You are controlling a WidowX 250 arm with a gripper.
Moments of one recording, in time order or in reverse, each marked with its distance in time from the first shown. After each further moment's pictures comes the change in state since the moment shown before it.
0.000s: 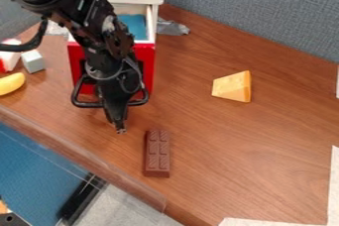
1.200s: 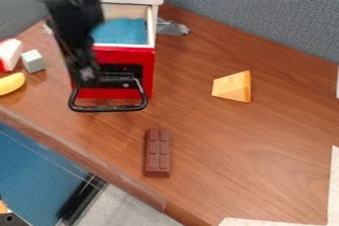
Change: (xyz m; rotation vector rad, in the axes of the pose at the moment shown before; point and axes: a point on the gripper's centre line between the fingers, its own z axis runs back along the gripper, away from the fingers) arm -0.022 0.026 0.105 -0.057 -0.034 0.181
